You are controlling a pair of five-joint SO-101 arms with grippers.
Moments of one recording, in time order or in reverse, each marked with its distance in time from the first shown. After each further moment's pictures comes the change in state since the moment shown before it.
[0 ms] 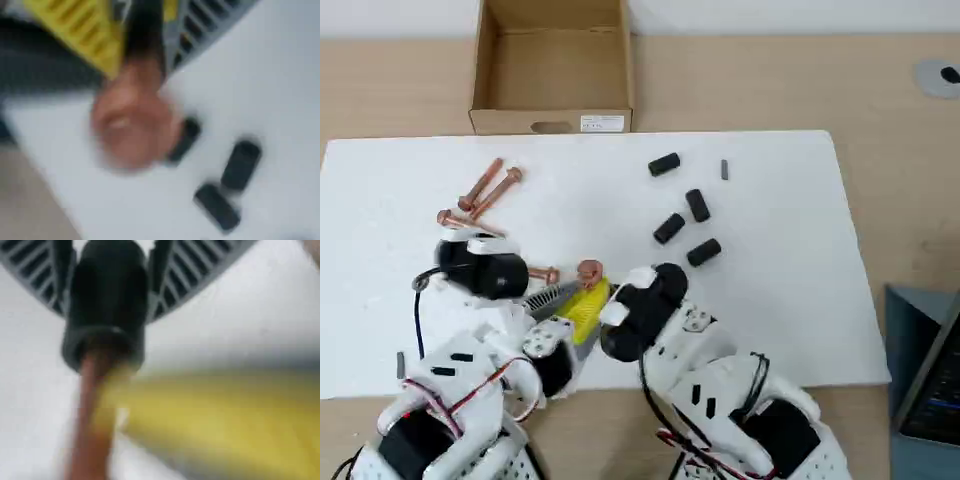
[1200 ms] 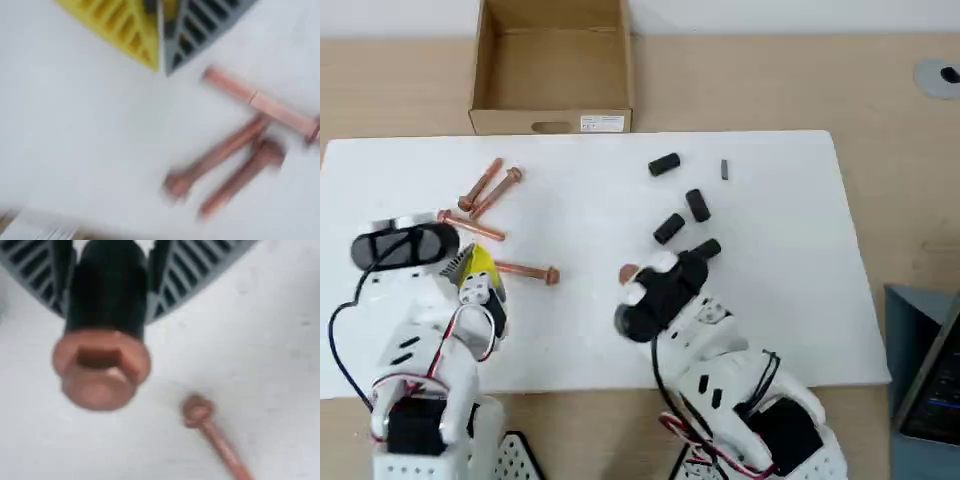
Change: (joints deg) left arm -40.0 -0.3 8.1 0.4 -15.2; right arm 7.0 0.0 0.1 0.6 0.1
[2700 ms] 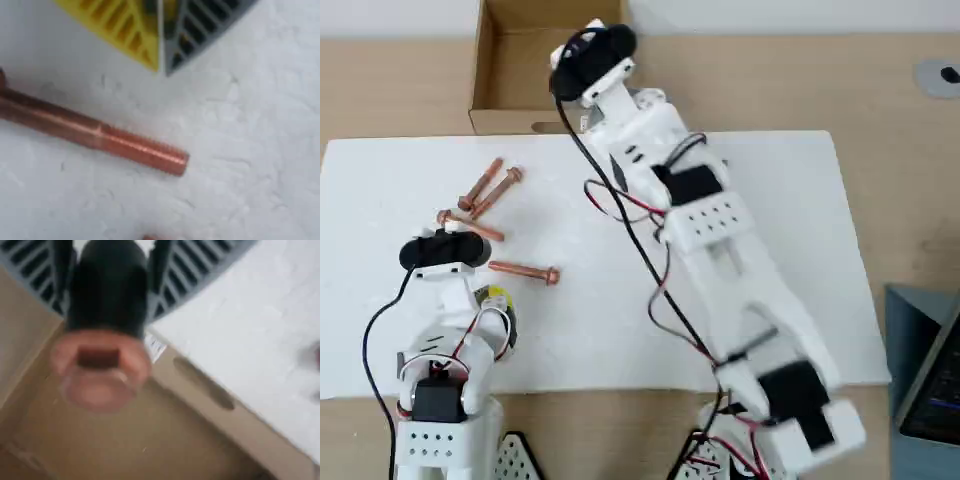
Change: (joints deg) left arm -0.6 0.1 16.8 0.0 -2.3; right arm 11.5 96.9 -58.3 -42.7 10.8
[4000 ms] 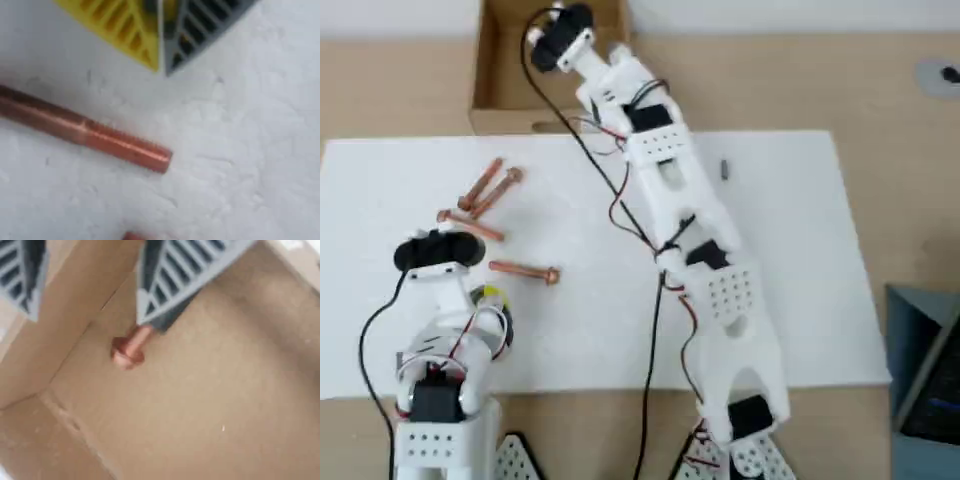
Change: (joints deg) left arm -1.7 0.0 0.0 0.0 0.0; right arm 3.3 55.3 -58.1 2.1 13.6
